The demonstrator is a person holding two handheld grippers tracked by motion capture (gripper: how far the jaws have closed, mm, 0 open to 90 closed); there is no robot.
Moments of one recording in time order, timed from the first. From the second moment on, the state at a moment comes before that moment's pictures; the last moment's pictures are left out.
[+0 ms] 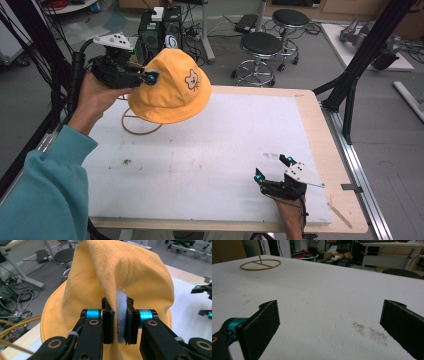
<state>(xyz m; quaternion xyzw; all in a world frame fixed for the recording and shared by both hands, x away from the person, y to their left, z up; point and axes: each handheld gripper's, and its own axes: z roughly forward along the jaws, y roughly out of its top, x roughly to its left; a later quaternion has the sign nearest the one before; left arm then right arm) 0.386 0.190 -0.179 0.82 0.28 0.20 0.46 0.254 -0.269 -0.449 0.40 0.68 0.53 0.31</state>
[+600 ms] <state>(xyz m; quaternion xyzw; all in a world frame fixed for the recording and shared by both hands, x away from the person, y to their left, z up) 0.404 0.206 -0.164 0.81 0.30 0.22 0.45 0.254 -0.269 -0.449 0.40 0.68 0.53 0.31</state>
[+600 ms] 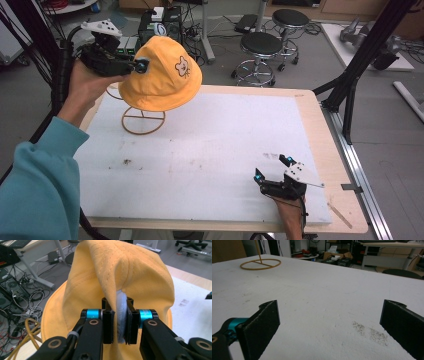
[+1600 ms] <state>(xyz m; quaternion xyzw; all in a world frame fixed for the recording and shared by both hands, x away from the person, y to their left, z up) 0.440 0.272 -0.179 0.79 0.37 0.24 0.43 0.253 -0.267 -0.449 0.40 0.68 0.53 0.31</state>
